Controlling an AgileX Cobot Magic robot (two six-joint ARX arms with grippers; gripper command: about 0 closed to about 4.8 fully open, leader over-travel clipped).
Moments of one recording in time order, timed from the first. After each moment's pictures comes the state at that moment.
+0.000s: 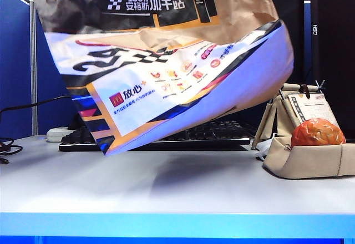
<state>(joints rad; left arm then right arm) -0.10 1.49 1.24 0.31 1.52 -1.00 0.52 1.80 1.90 -0.26 -1.02 0.39</state>
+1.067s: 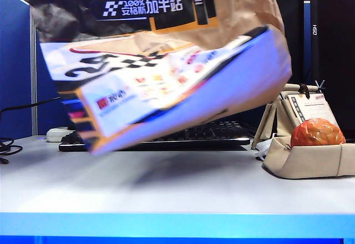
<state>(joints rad) 0.04 1.49 1.24 0.36 1.33 -0.88 0.52 1.80 1.90 -0.28 -1.04 0.40</state>
